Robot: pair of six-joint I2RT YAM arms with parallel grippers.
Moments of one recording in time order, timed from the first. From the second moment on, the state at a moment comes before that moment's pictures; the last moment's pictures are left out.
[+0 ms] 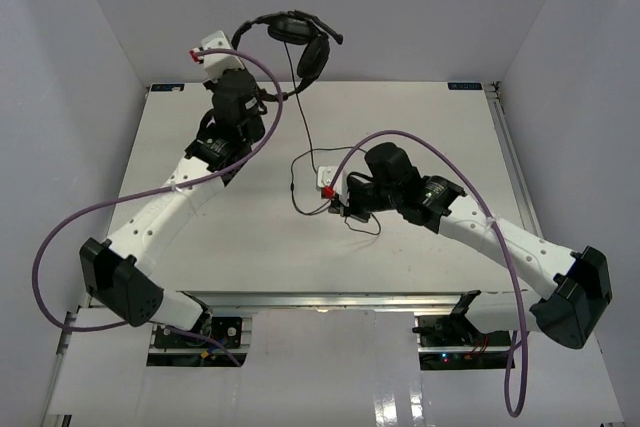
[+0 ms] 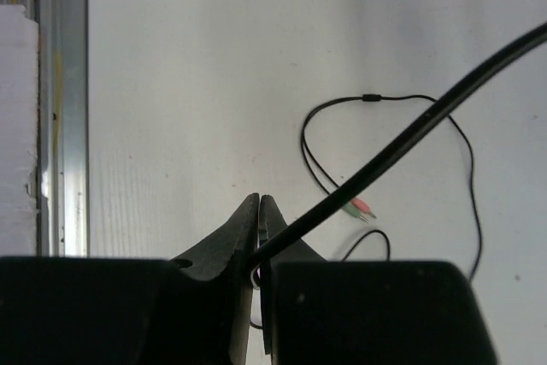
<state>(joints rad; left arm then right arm) -0.56 1.42 1.44 0.00 -0.86 -0.32 0.85 1.26 1.07 -0.43 -0.47 -0.59</state>
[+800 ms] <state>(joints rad) -0.61 1.25 0.85 0.01 -0.34 -0.04 0.69 1.16 1.21 -0.44 -0.05 -0.82</state>
